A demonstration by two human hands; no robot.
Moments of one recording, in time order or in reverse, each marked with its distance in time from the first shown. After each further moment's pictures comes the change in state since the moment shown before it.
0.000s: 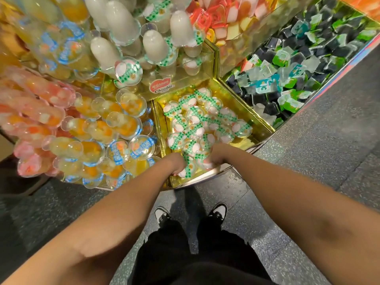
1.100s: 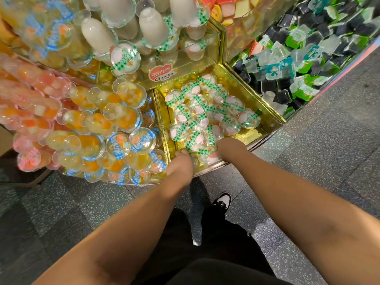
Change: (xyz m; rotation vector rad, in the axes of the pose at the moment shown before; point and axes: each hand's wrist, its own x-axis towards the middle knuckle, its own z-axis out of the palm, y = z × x) left_hand 0.001 0.021 0.045 -0.121 0.352 -0.119; right_hand 0.028 0.018 0.027 -0.229 0.176 0.026
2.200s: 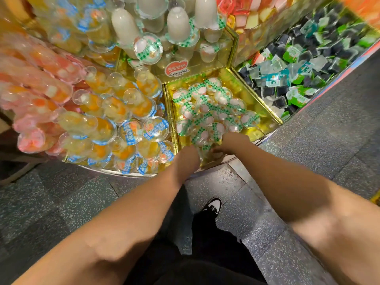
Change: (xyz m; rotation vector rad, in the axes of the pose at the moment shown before) left_hand -0.021 -0.032 -0.004 -0.385 -0.005 0.177; right_hand -0.046 -0.023 -0.027 0.014 0.028 0.097
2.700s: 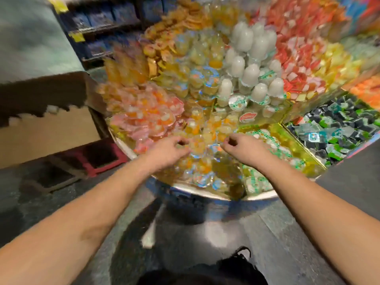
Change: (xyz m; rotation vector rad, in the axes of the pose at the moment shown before) left_hand -0.200 -0.242 -0.188 -0.337 0.410 0.225; right_hand -0.198 -0.249 -0.060 0.092 0.517 -0.336
